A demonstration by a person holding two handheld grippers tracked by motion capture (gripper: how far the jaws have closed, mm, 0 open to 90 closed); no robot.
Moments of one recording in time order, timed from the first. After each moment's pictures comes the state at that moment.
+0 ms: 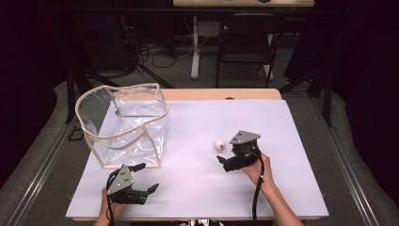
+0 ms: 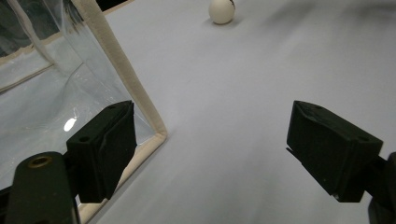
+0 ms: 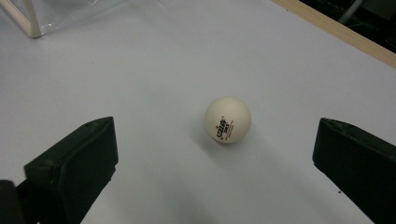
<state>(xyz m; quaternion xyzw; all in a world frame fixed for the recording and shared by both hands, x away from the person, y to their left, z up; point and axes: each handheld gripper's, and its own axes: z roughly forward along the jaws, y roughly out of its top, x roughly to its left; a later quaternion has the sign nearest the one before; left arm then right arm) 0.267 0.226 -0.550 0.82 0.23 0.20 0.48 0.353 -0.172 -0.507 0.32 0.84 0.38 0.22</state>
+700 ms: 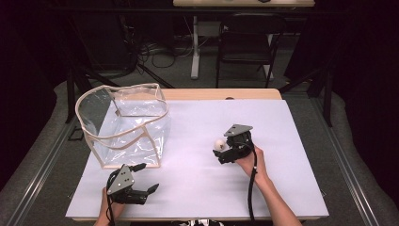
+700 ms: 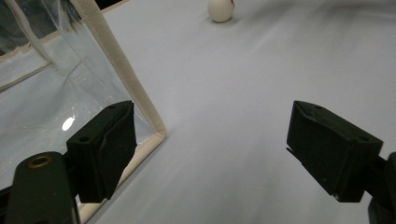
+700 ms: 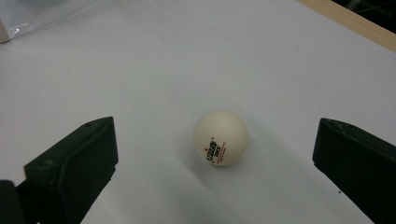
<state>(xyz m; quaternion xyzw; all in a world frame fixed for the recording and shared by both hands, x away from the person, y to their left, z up) 0.267 0.226 -0.550 0.82 0.23 0.20 0.48 0.384 -0.160 -0.517 0.34 0.84 0.37 0.20</state>
